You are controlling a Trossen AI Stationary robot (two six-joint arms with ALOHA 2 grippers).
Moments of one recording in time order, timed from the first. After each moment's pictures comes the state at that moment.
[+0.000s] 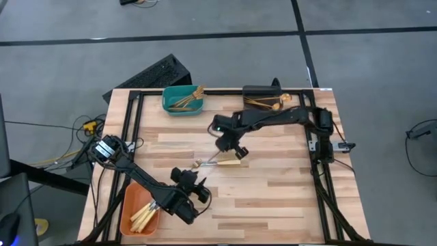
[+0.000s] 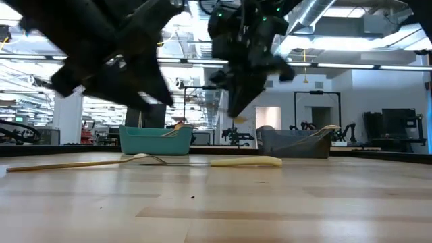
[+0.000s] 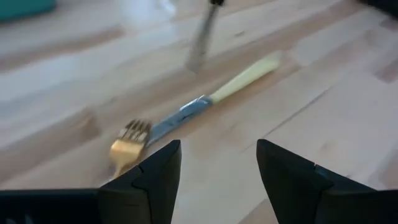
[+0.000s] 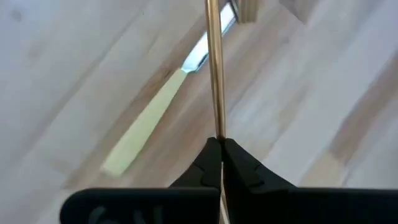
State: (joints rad) left arm -0.62 1.92 1.20 -0.75 -0.99 -1.59; right arm -0.13 1.95 1.55 -0.79 -0.17 -0.77
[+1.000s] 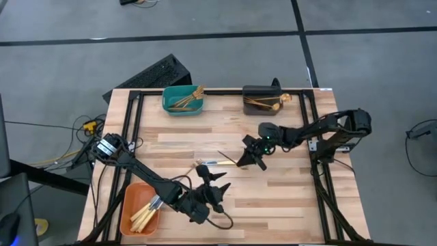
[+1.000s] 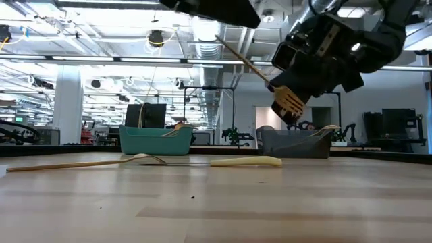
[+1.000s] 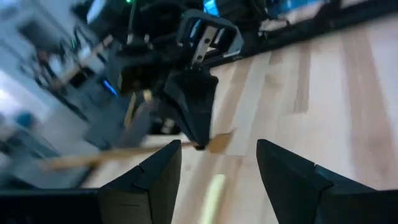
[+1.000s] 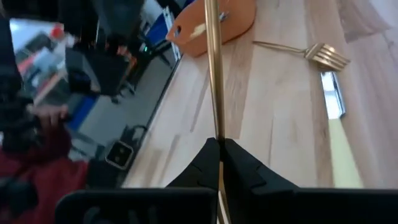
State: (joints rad) left arm -0.56 1.91 1.28 0.01 -1.08 -0.07; right arm -0.14 1.54 0.51 0.67 -0.67 0.44
